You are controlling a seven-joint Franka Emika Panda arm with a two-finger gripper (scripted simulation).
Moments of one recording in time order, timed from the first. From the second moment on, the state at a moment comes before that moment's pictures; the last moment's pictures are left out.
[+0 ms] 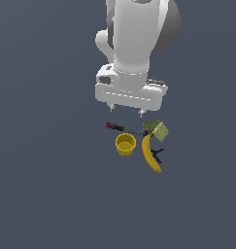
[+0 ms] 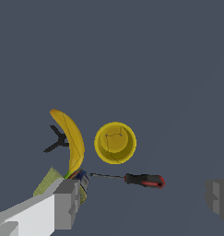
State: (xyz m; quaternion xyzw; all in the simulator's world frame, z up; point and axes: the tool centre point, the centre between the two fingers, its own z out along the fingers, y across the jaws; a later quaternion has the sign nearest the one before) arm -0.003 0.031 0.293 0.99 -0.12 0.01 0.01
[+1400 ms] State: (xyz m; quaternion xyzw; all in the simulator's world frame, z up) arm -0.029 0.149 0.203 0.94 -0.34 0.01 0.01
